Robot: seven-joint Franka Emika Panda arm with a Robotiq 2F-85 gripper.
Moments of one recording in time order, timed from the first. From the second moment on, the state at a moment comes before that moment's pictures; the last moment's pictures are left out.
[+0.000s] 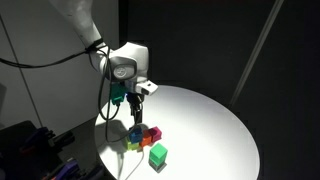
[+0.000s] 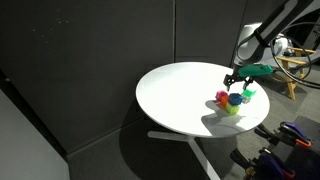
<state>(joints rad) -0.12 0.27 -0.18 -2.41 -0.02 2.65 0.34</state>
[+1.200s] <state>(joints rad) -0.13 0.39 -0.19 -2.37 -0.01 2.70 0.28</state>
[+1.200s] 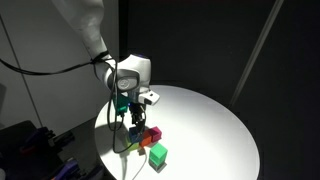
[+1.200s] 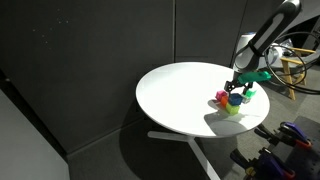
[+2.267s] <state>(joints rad) -0.13 0.46 -0.20 -2.33 -0.01 2.70 0.27</state>
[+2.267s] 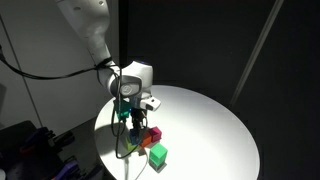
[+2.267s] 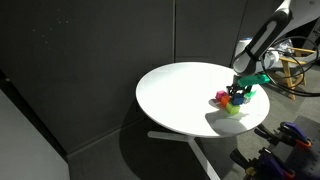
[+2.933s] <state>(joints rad) -0.12 0.45 -0.23 -2.33 -0.01 2.70 0.27</state>
